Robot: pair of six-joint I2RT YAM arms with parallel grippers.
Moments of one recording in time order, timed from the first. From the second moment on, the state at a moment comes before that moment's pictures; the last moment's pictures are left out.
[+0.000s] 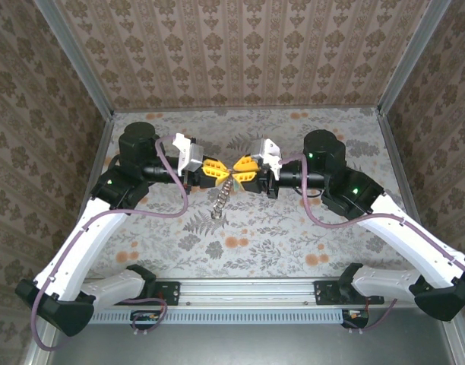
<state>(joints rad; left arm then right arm) -0.55 1.07 1.25 -0.43 1.10 0.33 0.76 1.14 1.30 -0.34 -0.53 -0.26</state>
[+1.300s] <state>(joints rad) -0.71 1.19 1.49 -0.91 0.64 0.64 0.77 1.19 1.32 -0.52 -0.37 -0.40</state>
